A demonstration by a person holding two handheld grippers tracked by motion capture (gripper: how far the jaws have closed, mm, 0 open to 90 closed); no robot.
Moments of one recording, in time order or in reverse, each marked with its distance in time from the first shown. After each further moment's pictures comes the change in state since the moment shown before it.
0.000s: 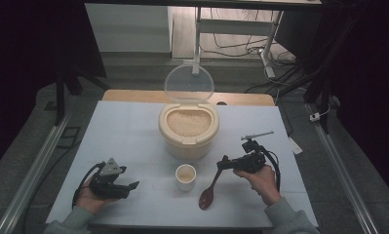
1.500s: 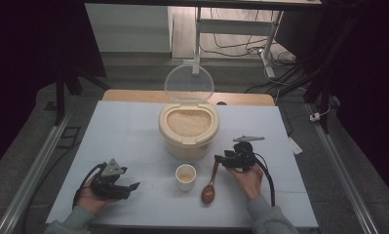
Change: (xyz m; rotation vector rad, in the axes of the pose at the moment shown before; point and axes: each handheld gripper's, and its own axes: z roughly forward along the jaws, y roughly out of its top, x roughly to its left) left arm -0.002 0.000 0.002 0.011 0.003 0.010; right arm -0.034 -0.008 0.040 -0.176 -0.409 -0.120
